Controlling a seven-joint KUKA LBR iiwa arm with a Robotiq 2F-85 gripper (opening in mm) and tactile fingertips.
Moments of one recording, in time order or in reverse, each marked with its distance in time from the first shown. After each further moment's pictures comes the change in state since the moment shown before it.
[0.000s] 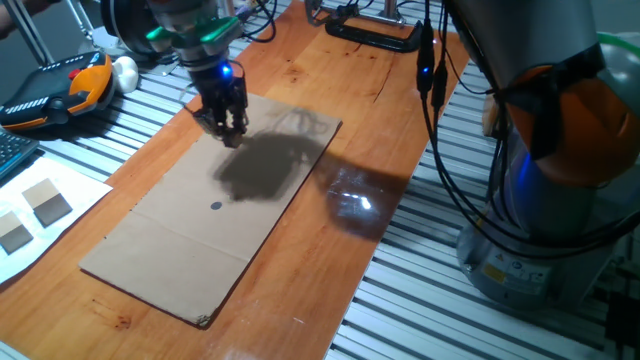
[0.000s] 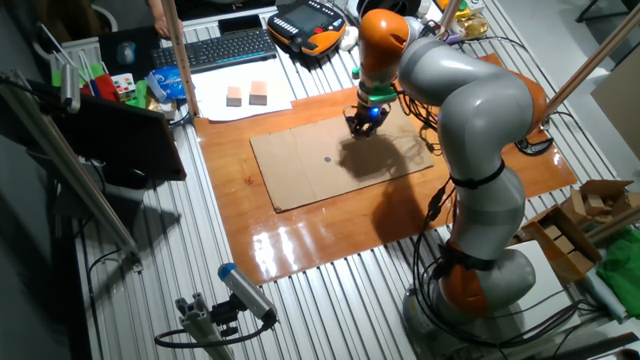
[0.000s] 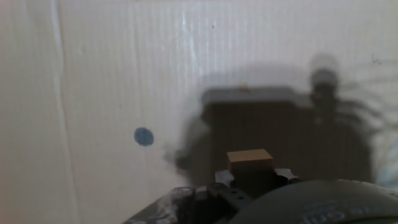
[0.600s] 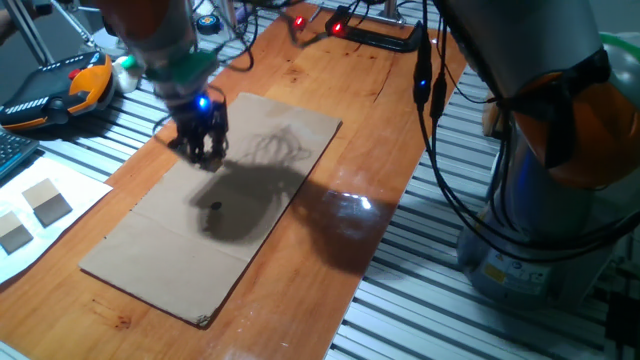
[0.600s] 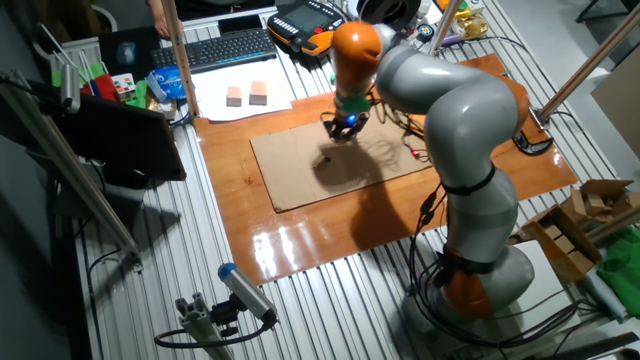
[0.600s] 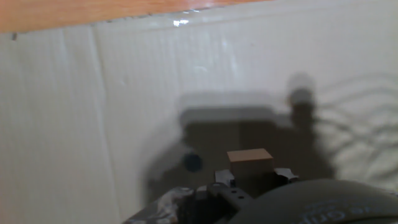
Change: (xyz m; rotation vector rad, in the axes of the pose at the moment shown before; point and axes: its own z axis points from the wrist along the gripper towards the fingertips) arm -0.015 0.060 0.033 0.056 -0.084 0.078
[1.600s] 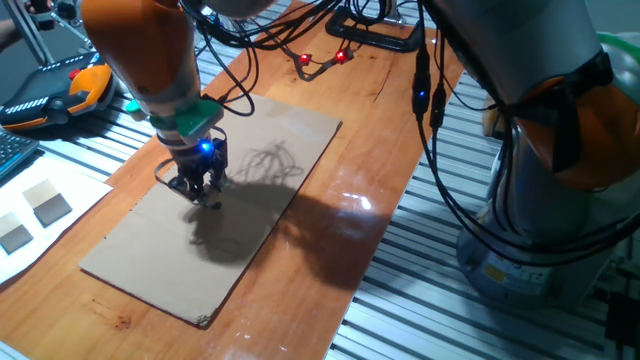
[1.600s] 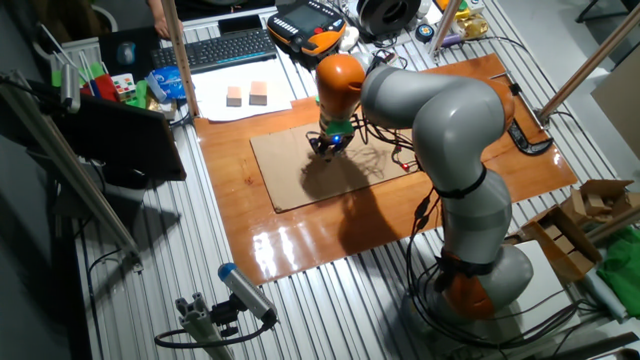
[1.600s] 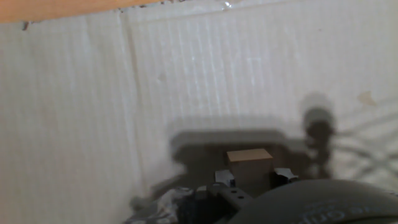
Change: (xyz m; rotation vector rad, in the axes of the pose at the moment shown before) arm 0.011 0.030 0.049 0.004 -0.053 0.017
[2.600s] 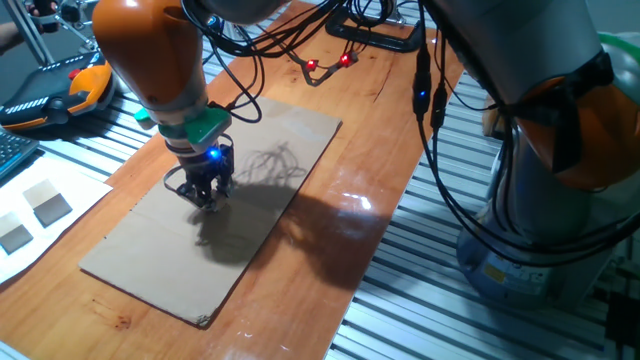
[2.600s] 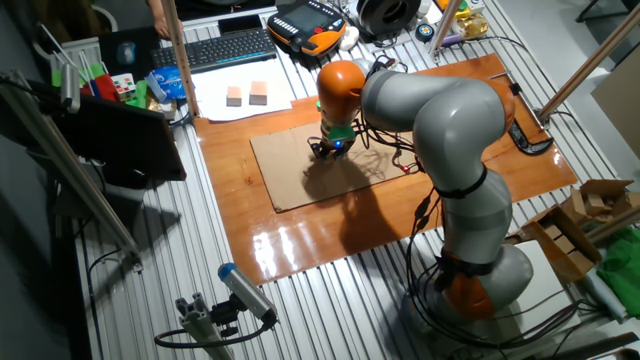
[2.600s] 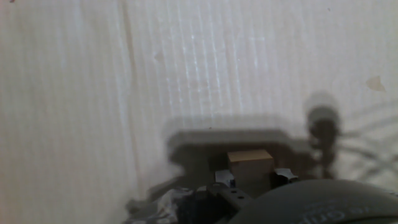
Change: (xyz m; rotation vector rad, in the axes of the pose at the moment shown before) arm 0.009 -0.005 0.010 -0.010 0.009 -0.017
